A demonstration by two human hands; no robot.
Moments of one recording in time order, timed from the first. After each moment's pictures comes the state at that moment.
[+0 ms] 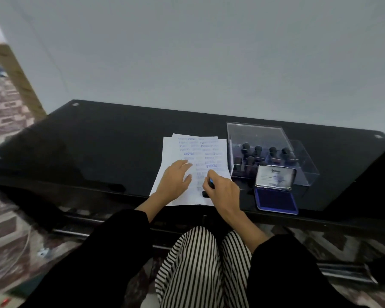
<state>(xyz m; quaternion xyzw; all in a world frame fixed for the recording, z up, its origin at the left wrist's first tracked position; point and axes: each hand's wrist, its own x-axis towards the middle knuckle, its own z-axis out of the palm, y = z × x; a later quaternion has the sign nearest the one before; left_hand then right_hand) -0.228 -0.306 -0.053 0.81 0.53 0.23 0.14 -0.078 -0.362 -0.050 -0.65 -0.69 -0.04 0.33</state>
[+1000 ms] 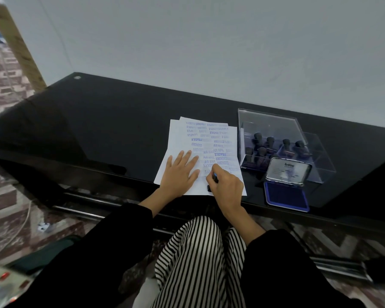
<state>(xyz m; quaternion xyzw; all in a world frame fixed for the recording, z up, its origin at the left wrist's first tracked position) -0.231 -0.310 -0.084 0.82 0.57 0.10 0.07 -0.089 -0.352 -0.077 -0.63 -0.67 -0.15 0.37</state>
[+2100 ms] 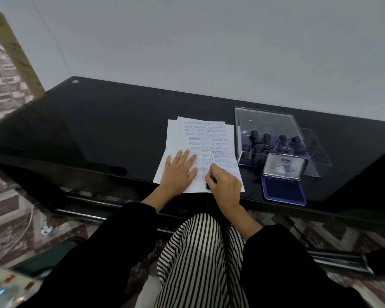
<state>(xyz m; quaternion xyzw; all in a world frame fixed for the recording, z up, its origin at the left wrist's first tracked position) -0.230 -0.311 -0.081 0.82 0.57 0.08 0.06 -0.089 -0.360 -0.076 -0.63 -0.69 -0.13 0.34</state>
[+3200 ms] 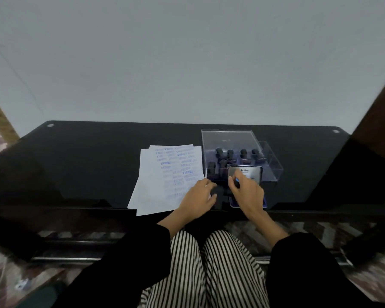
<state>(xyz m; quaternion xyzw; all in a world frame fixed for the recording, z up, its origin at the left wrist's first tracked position) -0.123 -0.361 -0.038 0.88 0.40 0.19 0.17 0.028 -0.399 -0.025 -0.77 -0.58 -0.05 0.26</state>
